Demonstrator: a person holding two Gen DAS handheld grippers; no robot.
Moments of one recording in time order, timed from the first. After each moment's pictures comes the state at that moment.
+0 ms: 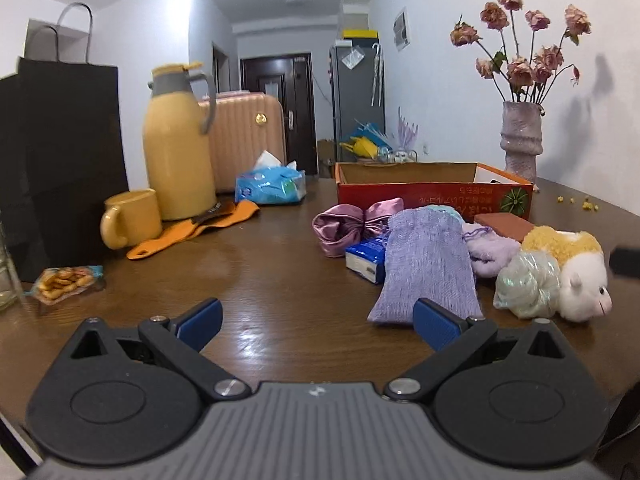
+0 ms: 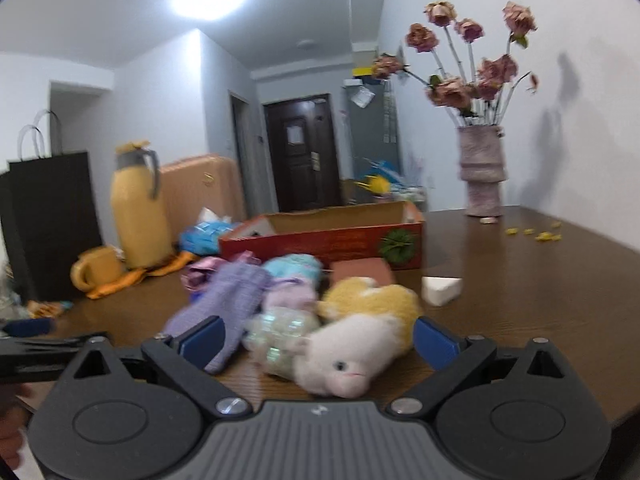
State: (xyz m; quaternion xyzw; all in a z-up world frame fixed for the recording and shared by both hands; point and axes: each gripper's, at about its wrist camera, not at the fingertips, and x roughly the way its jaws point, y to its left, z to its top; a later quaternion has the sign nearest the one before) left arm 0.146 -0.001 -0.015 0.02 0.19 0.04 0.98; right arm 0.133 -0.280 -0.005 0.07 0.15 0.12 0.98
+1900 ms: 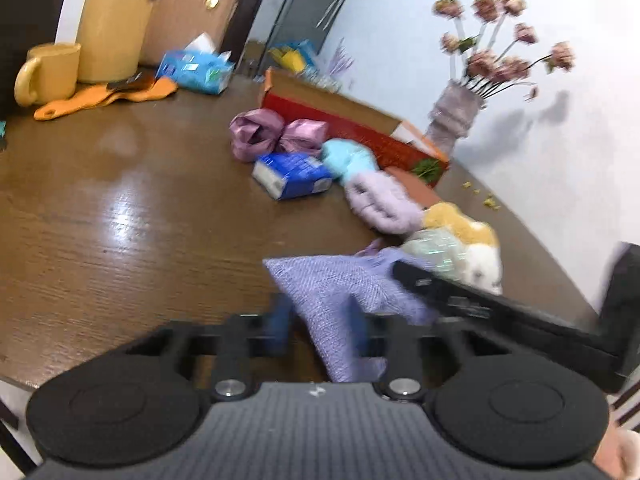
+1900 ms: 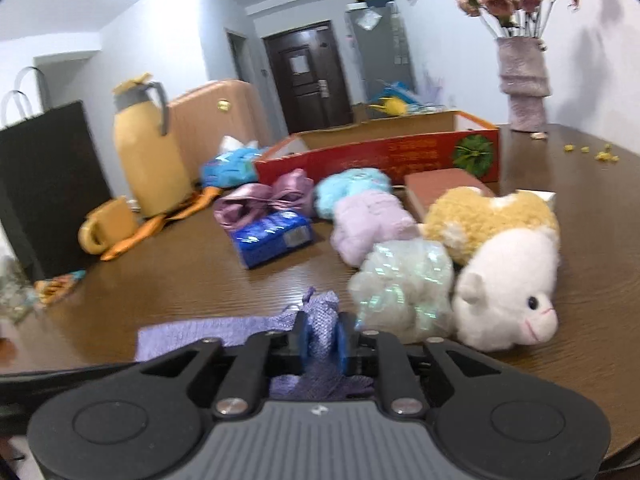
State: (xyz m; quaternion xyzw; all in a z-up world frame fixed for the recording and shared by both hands) left arm 0.155 0.031 -0.019 -0.16 0.33 -0.12 0.92; right arm 0.186 -0.207 -0.024 0.10 0.27 0.14 0.95
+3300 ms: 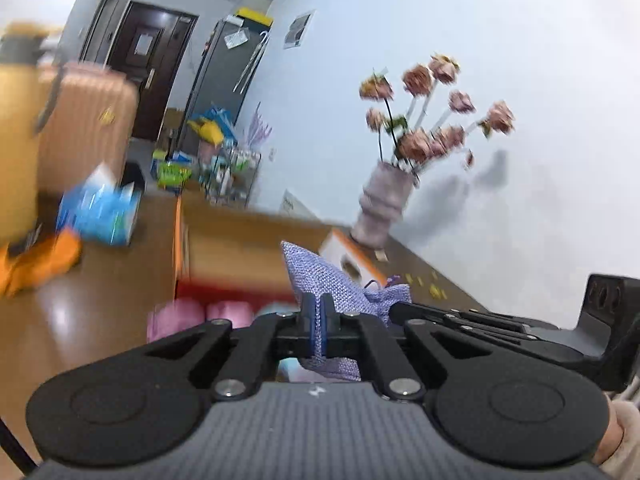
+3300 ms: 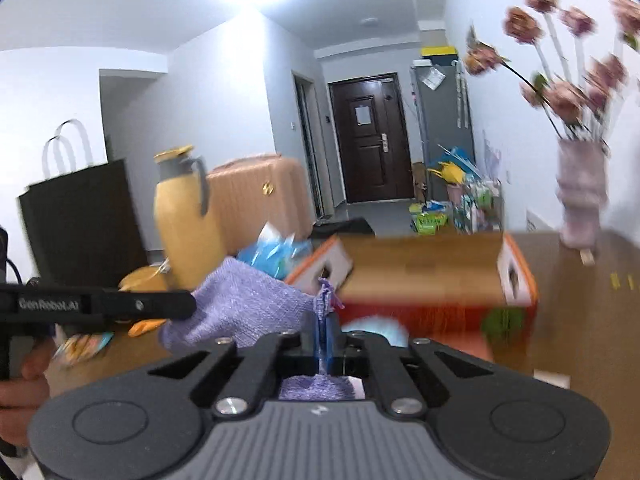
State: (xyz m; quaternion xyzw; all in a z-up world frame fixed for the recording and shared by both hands) left arm 0.296 0.025 0.098 -0.12 0.21 -0.23 0.94; right arm 0.285 -0.242 0.084 0.05 0.18 0.22 0.96
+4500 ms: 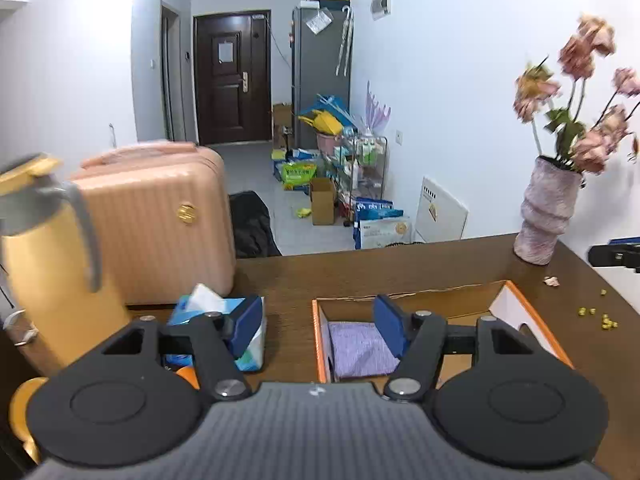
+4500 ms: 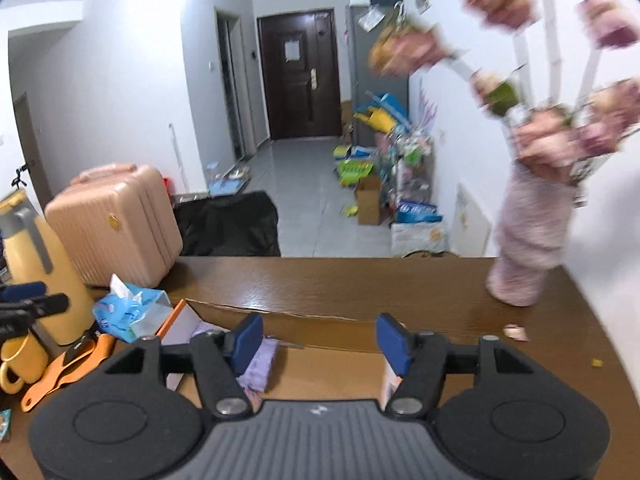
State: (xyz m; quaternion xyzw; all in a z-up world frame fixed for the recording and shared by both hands) left arm 0.464 0.014 0.191 0.01 0.26 -0.03 0.96; right arm 0.504 -0.318 0.202 0.02 0.30 0.11 0.95
